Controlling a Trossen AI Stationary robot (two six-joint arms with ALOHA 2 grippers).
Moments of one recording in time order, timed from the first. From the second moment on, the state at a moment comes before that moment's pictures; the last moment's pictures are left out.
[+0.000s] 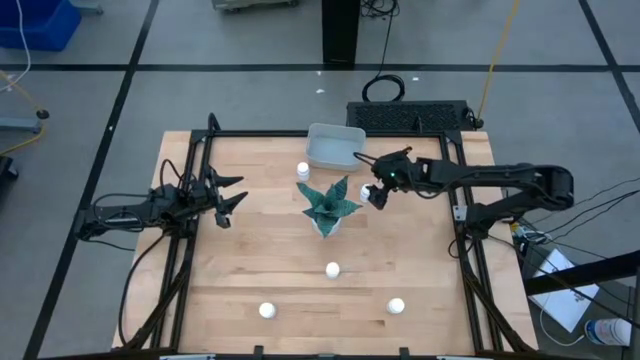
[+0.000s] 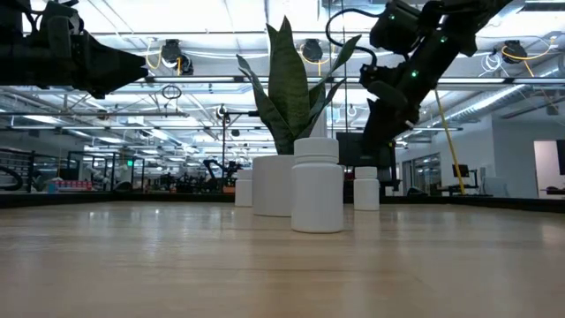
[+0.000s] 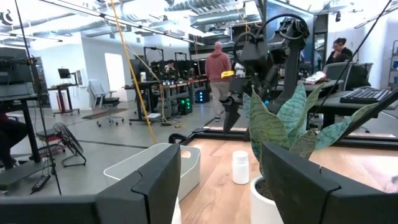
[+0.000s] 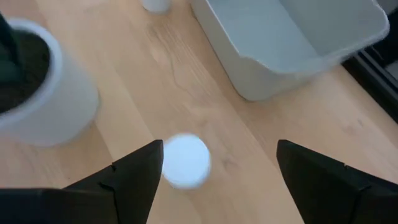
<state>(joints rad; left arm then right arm) 0.07 0.02 0.01 0.18 -0.24 0.10 -0.29 1.30 0.77 -0.33 0.21 0.18</state>
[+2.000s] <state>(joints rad) 0.07 0.02 0.01 0.18 -0.24 0.10 -0.25 1.41 0.66 -0.15 0.23 0.28</state>
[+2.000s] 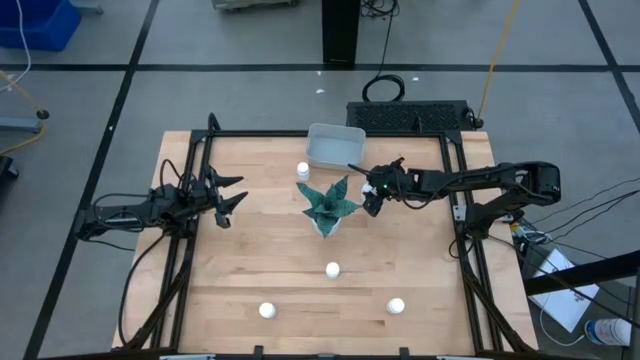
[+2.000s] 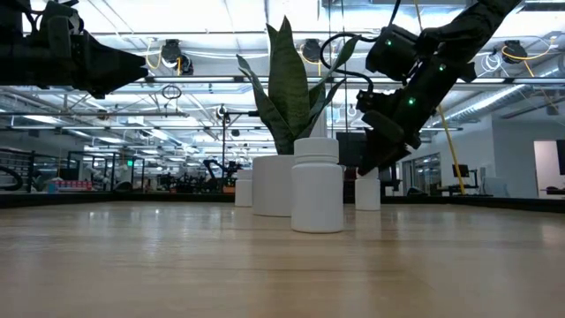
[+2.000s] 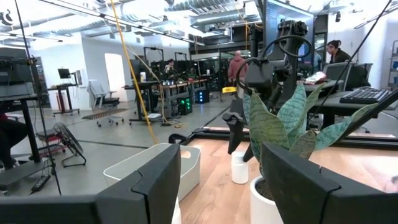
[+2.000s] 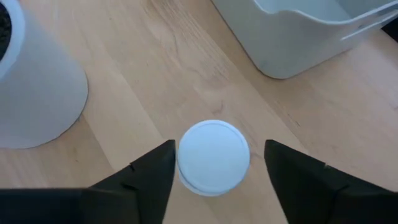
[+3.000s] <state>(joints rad) 0.07 0.02 0.01 0.18 -0.24 0.10 -0.26 1.10 0.73 0.02 0.55 0.04</state>
